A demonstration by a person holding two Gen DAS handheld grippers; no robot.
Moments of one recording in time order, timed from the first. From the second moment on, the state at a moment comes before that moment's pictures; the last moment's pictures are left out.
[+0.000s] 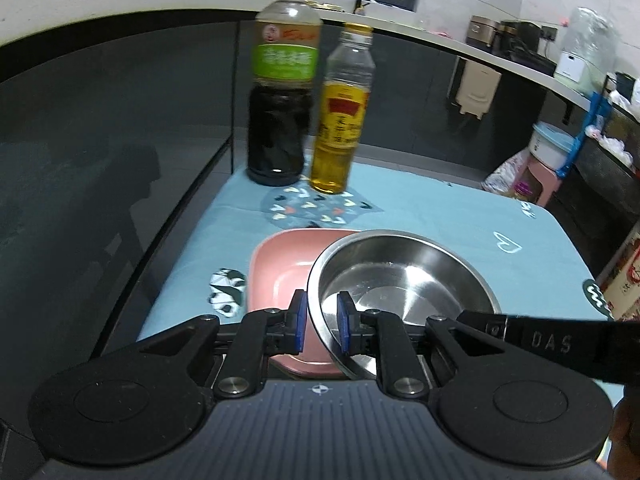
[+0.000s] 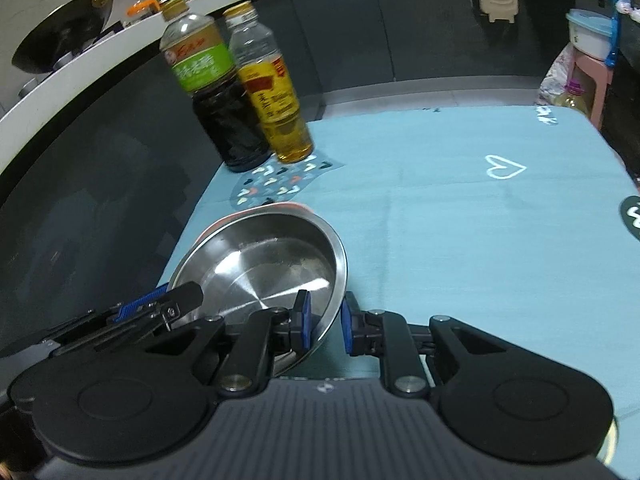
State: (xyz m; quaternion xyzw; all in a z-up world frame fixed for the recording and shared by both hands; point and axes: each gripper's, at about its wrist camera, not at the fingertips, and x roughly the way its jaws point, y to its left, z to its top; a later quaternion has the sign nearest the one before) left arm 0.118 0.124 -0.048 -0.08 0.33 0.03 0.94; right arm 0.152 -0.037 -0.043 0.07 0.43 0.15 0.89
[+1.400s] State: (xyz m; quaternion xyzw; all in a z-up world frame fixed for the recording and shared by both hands) left arm 0.153 0.155 -0.078 -0.09 0.34 0.05 0.94; right arm 0.186 0.005 -0.075 0.05 0.46 0.14 0.88
